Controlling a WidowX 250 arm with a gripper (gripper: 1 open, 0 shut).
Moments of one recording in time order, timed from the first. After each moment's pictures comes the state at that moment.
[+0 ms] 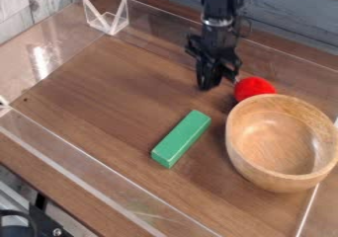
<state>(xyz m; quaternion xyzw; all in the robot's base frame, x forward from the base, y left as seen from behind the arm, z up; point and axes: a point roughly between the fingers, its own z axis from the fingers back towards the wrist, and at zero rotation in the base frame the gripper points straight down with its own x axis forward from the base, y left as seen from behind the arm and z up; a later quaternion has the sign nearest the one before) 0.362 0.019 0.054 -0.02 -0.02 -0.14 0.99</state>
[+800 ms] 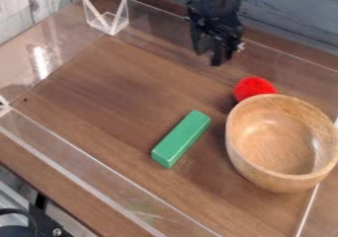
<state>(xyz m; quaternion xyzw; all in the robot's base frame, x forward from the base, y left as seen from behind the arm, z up) 0.363 -0.010 0.082 -0.02 -0.07 -0.20 0.98</state>
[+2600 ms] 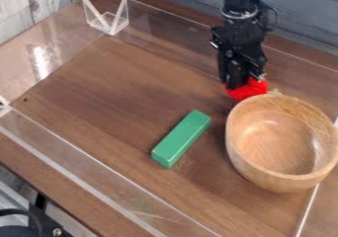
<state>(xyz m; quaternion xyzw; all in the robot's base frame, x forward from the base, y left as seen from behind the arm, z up) 0.355 -0.019 0.082 -0.02 -0.08 -0.21 0.97</state>
